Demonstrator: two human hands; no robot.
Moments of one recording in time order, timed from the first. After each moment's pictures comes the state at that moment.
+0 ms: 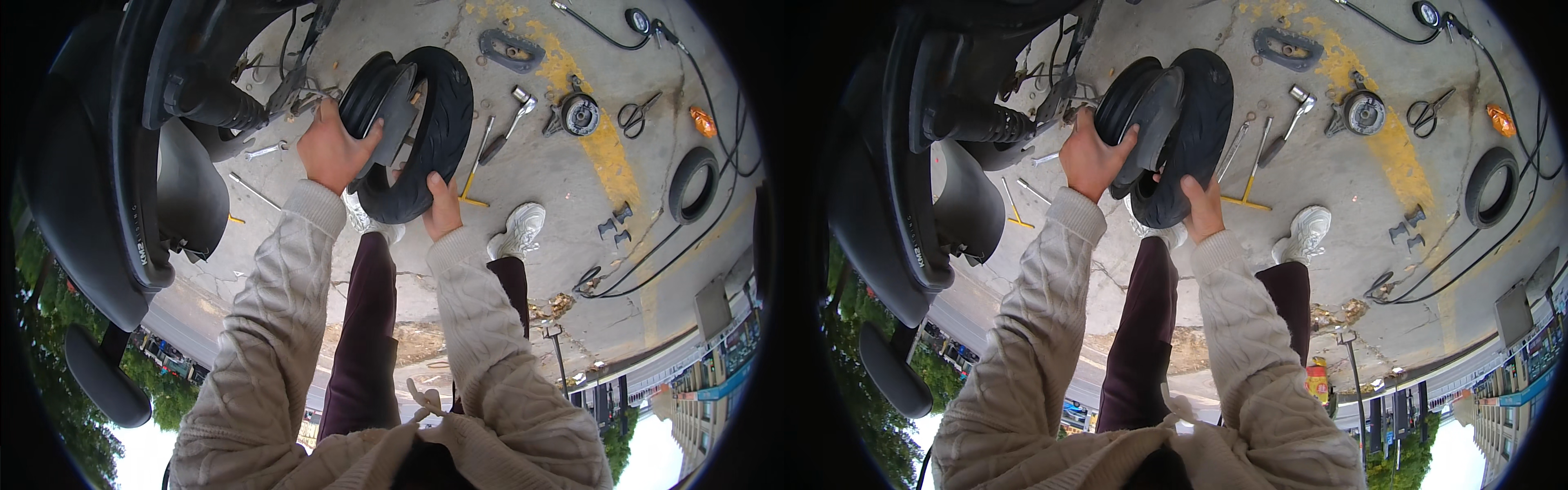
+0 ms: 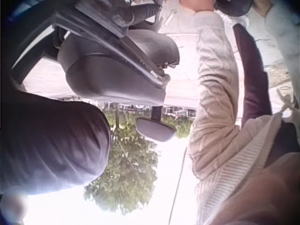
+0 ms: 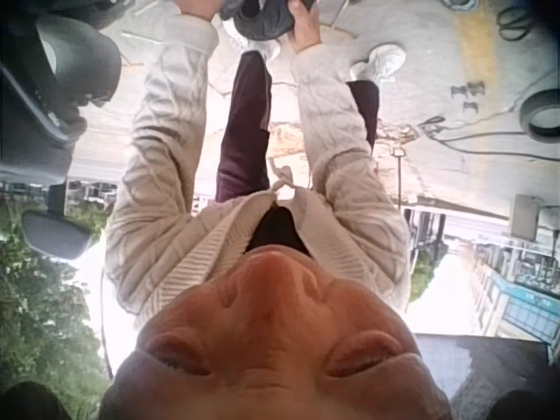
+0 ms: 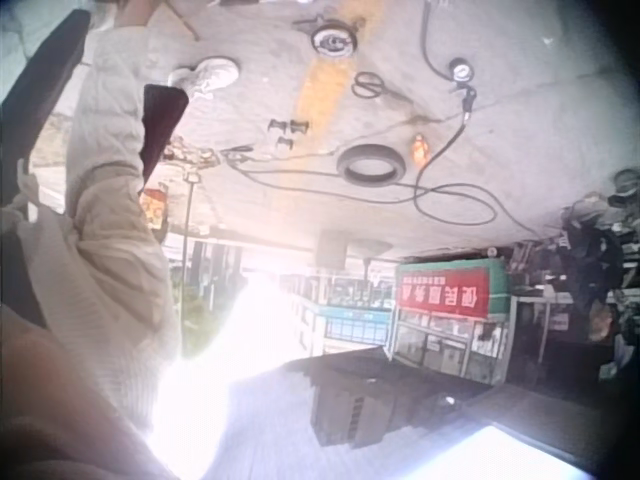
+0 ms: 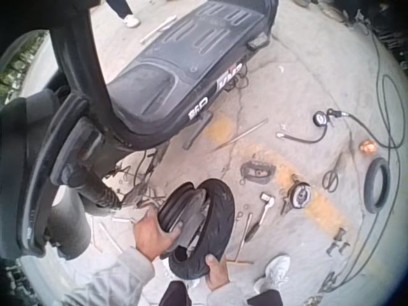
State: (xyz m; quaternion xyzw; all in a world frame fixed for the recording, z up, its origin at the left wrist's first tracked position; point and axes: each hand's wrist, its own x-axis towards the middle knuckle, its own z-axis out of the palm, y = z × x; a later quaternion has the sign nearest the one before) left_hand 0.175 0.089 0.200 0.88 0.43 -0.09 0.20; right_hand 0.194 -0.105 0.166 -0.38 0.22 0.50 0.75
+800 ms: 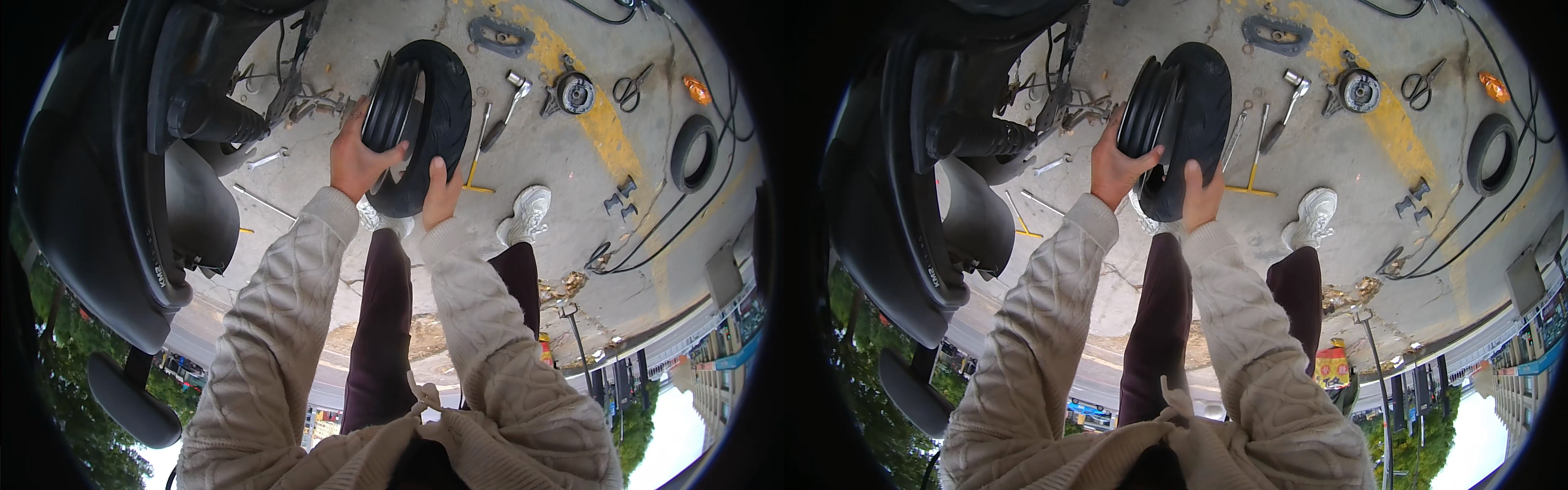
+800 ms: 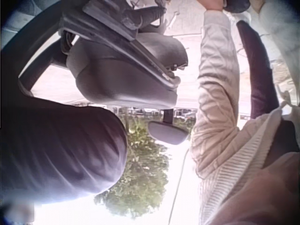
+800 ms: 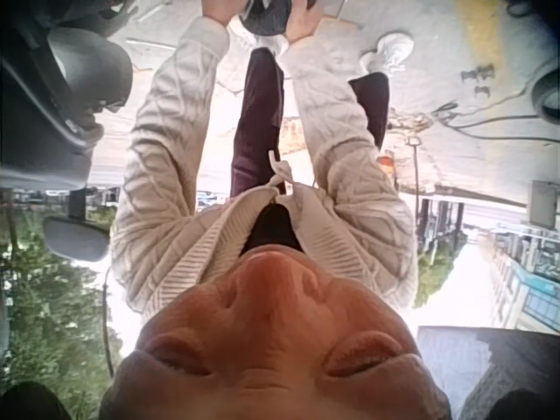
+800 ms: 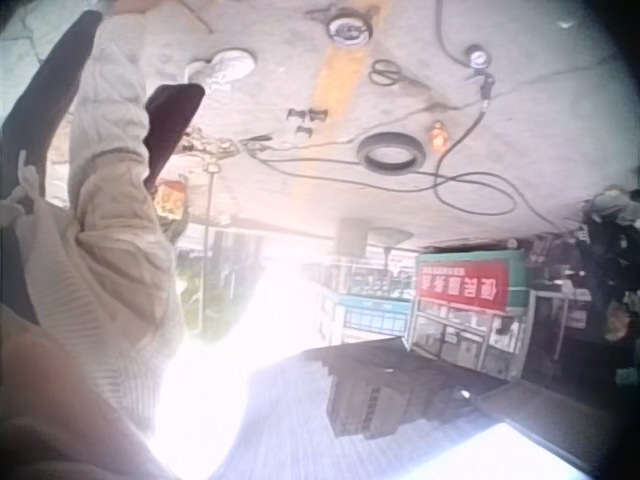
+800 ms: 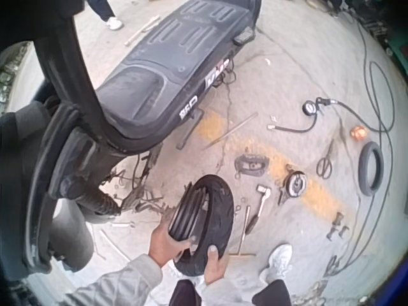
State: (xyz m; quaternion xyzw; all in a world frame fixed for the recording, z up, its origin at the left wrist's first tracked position) left_hand 0.161 0.077 0.181 0.79 0.37 -0.05 0.49; right_hand 0.163 -0.091 0.150 -0.63 0.24 0.29 0.68
